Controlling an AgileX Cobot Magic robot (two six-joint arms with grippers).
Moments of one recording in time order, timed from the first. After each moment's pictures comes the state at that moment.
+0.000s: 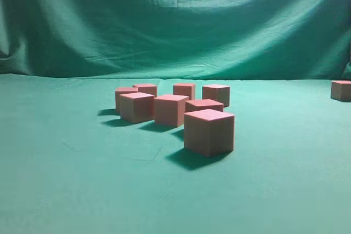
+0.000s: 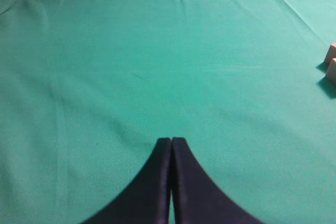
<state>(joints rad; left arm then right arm) -0.01 -0.01 0.02 0.02 0.35 0.01 0.53 1.72 -2.07 0.00 1.27 0.04</state>
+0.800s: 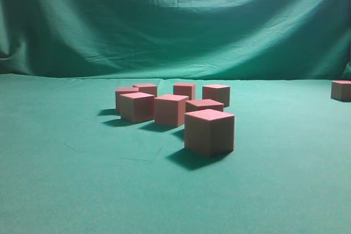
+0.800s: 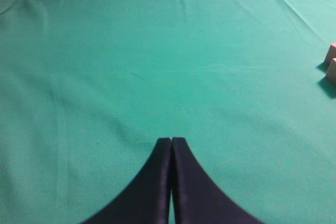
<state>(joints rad) -0.01 -0.01 0.02 0.02 0.35 0.01 1.02 1.58 -1.46 0.04 1.19 -0.14</state>
